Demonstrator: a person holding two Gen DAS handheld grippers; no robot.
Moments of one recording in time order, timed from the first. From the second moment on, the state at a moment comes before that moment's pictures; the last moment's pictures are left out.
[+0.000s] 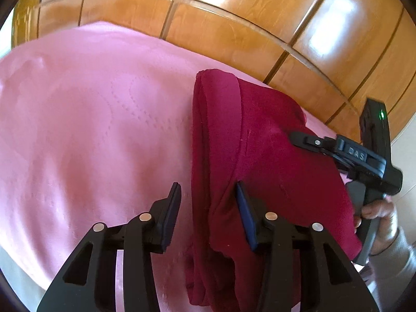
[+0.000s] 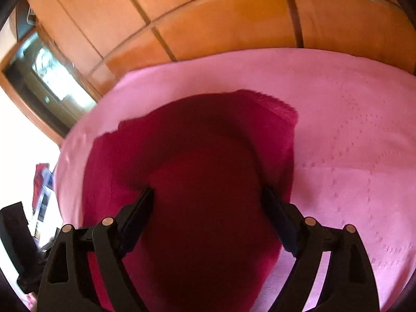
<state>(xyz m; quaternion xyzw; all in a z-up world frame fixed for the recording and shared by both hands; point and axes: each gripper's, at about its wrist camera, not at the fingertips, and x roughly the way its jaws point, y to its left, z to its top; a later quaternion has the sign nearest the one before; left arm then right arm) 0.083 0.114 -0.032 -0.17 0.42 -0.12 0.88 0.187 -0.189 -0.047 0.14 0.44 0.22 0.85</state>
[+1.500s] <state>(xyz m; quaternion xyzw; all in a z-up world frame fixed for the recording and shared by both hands) 0.142 -0.227 -0.008 -0.07 0.46 -0.44 0.77 0.017 -0.452 -0.047 0.31 0.35 0.03 0.88</state>
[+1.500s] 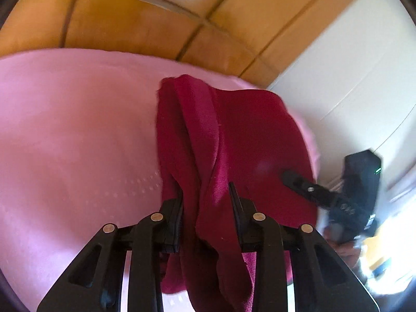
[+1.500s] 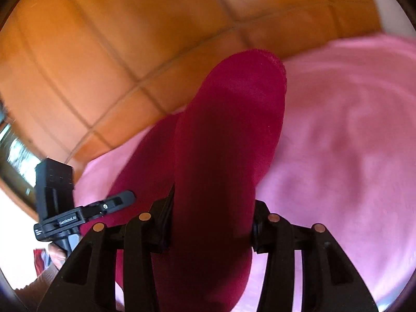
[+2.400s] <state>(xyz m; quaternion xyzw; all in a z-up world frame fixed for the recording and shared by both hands) 0.119 -0.188 -0.015 0.02 0.41 -0.23 0.88 0.014 -0.396 -0.051 0.12 0.35 -0.11 0.92</state>
